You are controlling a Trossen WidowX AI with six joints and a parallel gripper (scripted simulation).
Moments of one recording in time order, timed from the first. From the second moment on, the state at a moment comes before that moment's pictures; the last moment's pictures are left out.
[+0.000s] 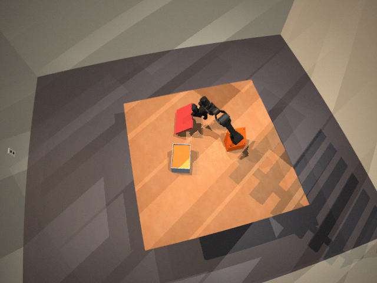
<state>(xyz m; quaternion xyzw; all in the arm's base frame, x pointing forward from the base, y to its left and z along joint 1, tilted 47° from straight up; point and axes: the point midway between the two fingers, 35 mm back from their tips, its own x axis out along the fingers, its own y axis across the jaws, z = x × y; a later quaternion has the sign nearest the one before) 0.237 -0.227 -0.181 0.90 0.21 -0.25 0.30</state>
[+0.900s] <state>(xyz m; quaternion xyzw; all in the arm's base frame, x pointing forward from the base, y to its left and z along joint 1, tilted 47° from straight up) 0.240 -0.212 -0.196 0.90 0.21 -0.25 0.30</state>
